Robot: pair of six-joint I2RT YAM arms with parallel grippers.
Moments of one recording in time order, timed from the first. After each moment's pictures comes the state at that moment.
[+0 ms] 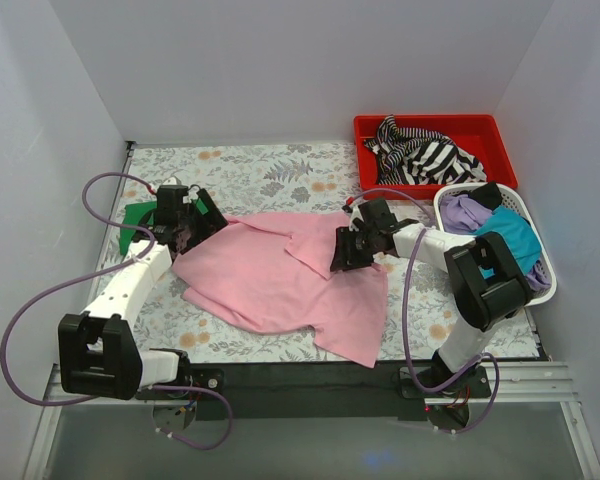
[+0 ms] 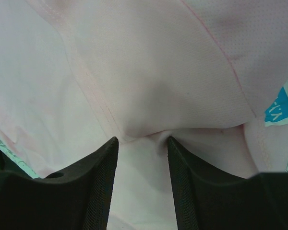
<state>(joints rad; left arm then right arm) -0.12 1.27 0.91 -0.39 -0.02 -0.65 0.49 1.71 0.94 -0.25 -0.41 0.36</state>
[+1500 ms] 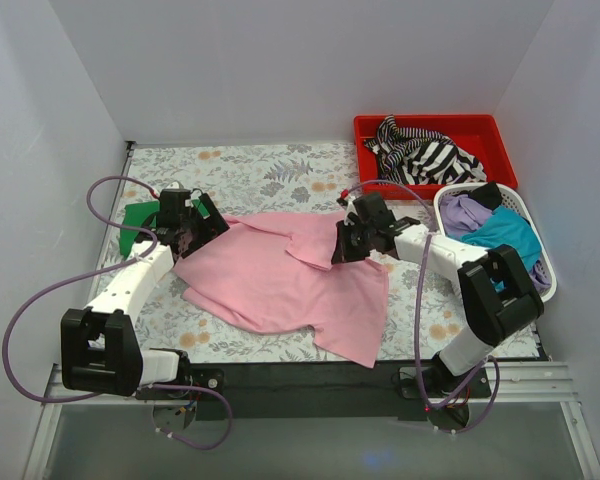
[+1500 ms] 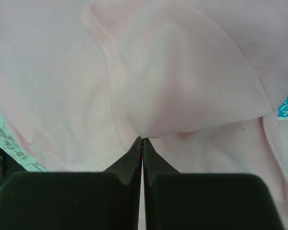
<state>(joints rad) -0.12 1.29 0.87 -0.37 -0.01 -0.65 0.56 1.63 0.95 -0.26 -0.34 0.37</state>
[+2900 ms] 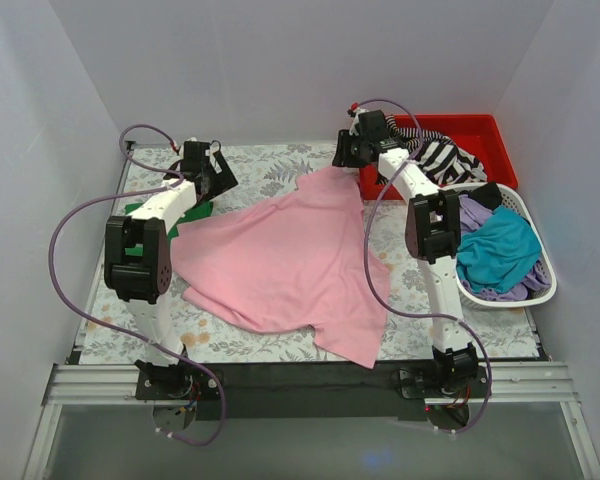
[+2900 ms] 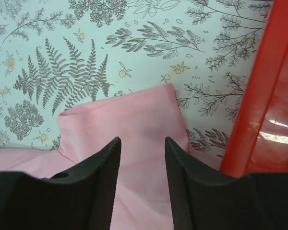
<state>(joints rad) -0.12 1.90 1.43 -0.30 -0.13 -0.56 0.29 2.50 2.26 -0.45 -0.22 0.25</state>
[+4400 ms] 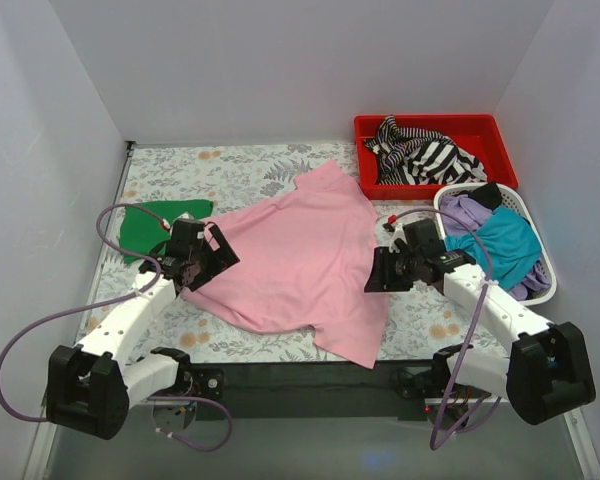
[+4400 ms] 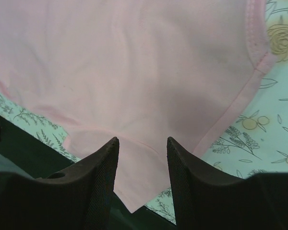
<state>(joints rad) -0.26 1.08 0.70 -0.50 -0.04 -0.79 0.37 1.14 0.67 -0.53 -0.37 0.32</state>
